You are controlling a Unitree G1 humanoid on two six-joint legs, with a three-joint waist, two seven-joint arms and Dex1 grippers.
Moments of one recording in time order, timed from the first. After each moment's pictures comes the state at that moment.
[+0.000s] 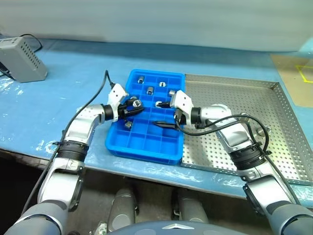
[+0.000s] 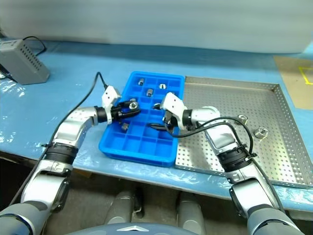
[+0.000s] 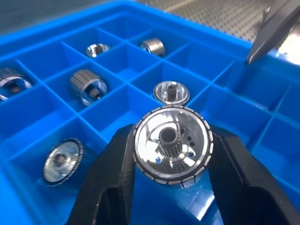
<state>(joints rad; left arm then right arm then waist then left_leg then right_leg) -0.66 0.40 -0.07 0.42 -0.18 0.22 -0.97 -0.60 -0.46 0.30 0.03 0.17 0.34 0.96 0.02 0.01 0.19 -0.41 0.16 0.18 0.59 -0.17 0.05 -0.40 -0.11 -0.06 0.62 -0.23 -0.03</state>
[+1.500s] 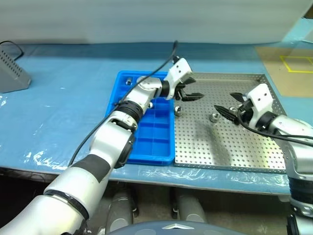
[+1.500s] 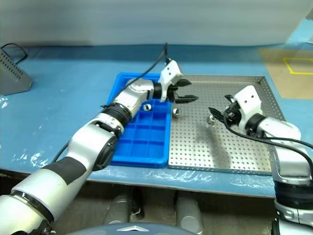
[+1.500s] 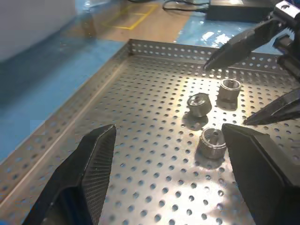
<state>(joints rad) -1.31 -0.05 -0.13 1.23 -0.04 -0.09 -0.95 -0.19 -0.70 -0.28 -0.33 0.25 0.58 0.69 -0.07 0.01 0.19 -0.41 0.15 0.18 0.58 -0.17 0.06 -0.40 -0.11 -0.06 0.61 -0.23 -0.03</state>
